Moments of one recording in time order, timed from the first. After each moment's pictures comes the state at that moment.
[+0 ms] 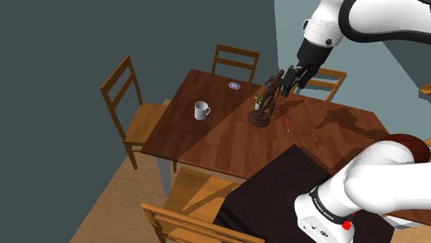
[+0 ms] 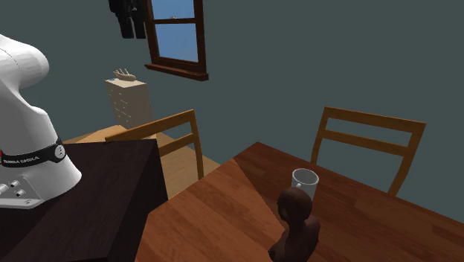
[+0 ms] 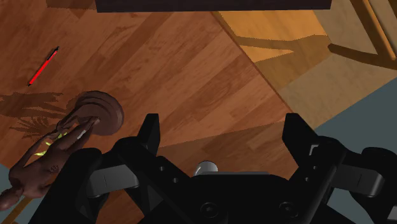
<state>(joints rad) 0.00 -0.78 0.05 -2.45 -0.02 1.67 0.05</state>
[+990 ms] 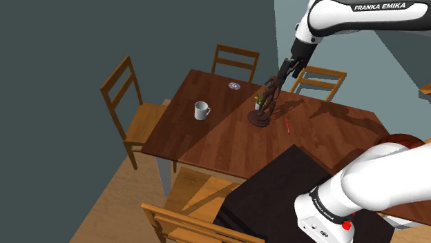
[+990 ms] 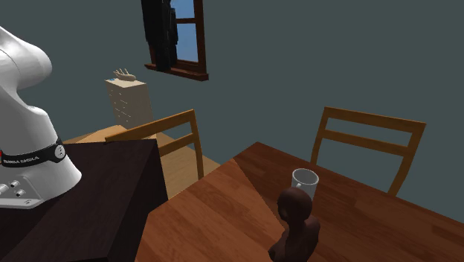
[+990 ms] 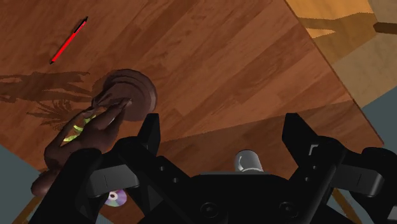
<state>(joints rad) -0.09 -0.43 -0.16 -2.31 -0.12 1.88 -0.19</state>
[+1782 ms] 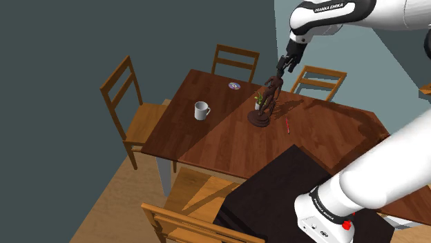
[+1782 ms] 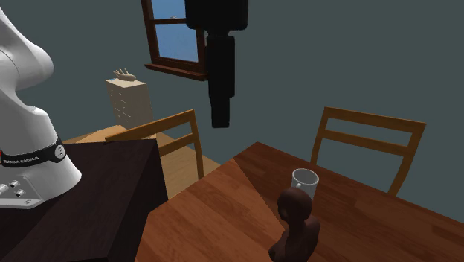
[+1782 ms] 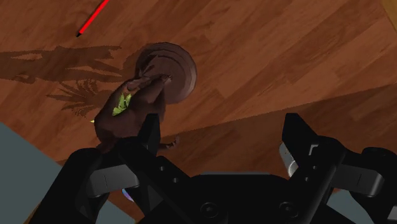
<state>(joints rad) -0.15 -0.02 -0.31 -2.01 -0.06 1.99 -0.42</state>
